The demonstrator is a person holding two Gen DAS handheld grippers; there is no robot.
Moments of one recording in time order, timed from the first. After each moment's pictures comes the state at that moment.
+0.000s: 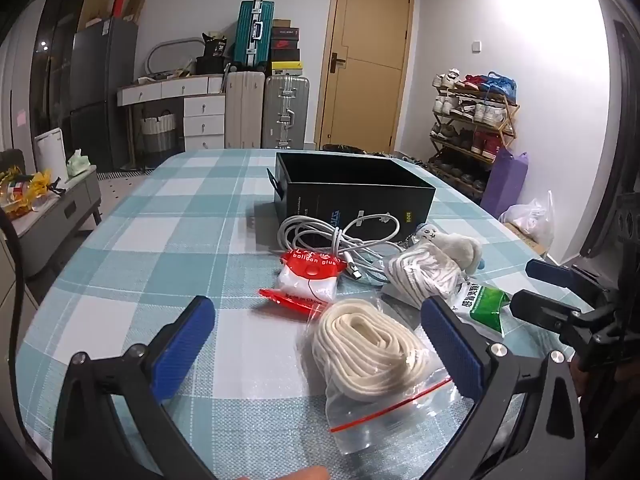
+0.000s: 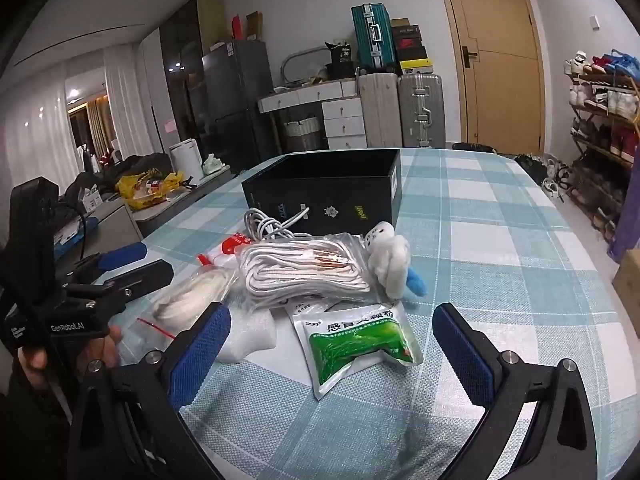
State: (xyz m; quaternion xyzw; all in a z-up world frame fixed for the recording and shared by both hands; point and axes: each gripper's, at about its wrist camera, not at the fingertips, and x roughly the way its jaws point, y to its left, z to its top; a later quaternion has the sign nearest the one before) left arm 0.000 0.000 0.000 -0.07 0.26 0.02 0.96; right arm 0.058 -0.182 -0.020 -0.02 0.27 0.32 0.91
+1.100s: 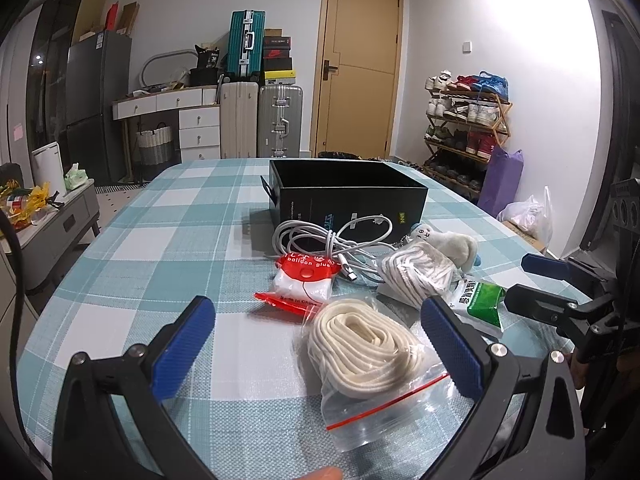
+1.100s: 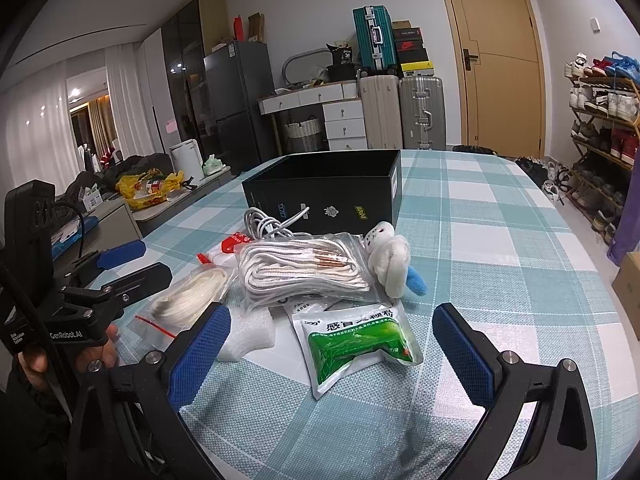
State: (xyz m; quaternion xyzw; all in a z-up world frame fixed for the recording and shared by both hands) left arm -0.005 -0.006 0.000 -0.05 0.25 0.01 0.97; right arm 0.058 -0.183 -0.022 0.00 0.28 0.32 0.90
